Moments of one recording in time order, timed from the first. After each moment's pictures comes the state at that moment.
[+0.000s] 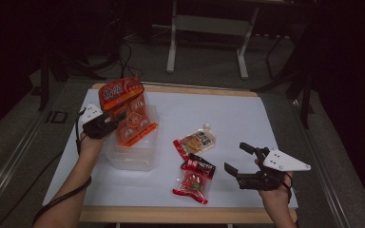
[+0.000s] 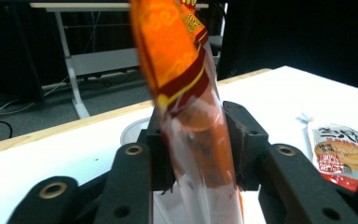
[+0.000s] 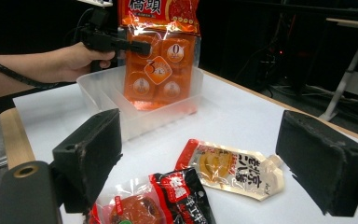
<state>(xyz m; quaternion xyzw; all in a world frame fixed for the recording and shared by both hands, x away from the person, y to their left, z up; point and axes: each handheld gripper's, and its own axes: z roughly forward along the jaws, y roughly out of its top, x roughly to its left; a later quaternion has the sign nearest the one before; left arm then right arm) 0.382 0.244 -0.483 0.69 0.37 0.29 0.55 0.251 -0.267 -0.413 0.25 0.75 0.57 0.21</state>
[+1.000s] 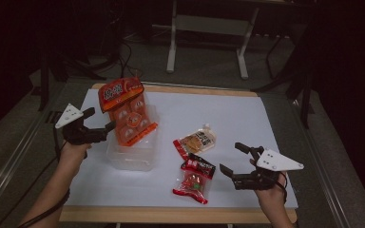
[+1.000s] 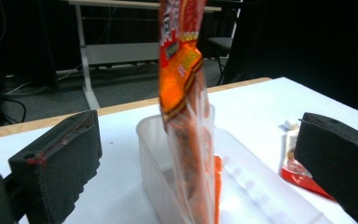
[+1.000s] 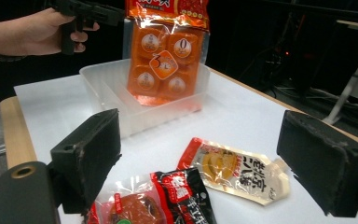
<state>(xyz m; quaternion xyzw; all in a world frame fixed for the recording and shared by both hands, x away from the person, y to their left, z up) 0.325 0.267 -0.442 0.66 0.42 0.27 0.56 0.254 -0.256 -0.418 0.23 0.76 0.57 0.21</state>
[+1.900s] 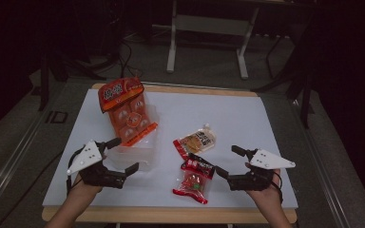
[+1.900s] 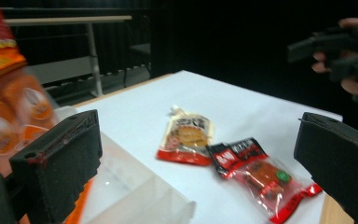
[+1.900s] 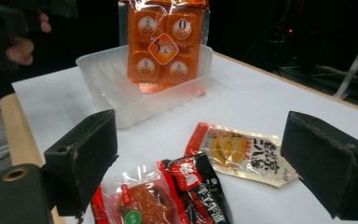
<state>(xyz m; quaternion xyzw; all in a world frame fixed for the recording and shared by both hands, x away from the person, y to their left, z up) 0.236 0.192 -0.445 0.72 0.28 0.22 0.60 0.258 -0.248 -0.429 0.26 0.77 0.55 0.18</state>
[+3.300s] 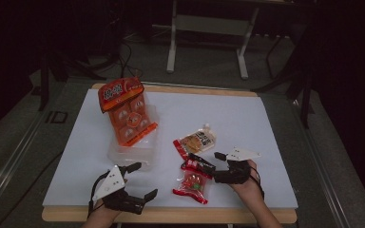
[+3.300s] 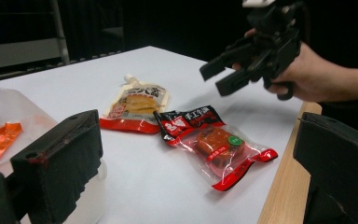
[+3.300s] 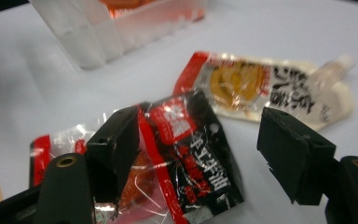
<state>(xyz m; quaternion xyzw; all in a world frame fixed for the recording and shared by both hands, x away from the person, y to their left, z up) 0.205 0.147 -0.496 0.73 0.27 0.17 0.60 0.305 -0.225 -0.505 0.31 0.82 0.47 0.13</state>
